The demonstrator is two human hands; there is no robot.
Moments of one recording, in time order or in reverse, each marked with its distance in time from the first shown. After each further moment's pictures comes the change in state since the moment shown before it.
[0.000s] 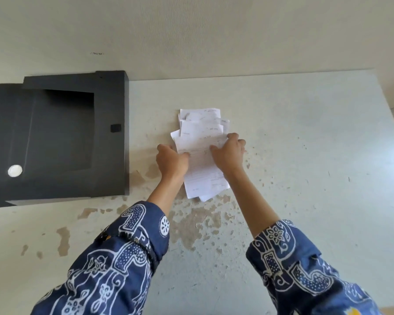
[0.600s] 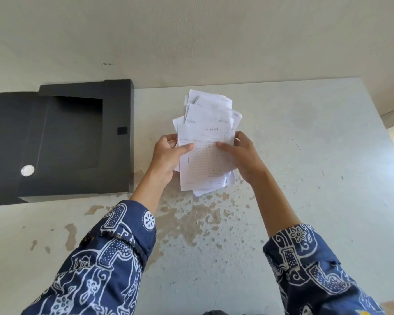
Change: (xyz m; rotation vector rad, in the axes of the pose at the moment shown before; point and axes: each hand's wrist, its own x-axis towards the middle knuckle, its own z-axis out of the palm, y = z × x) left_hand -0.017 0.017 -0.034 -0.342 -0.287 0.112; right_hand -0.018 0.012 -0.049 0.560 -0.281 -0.059
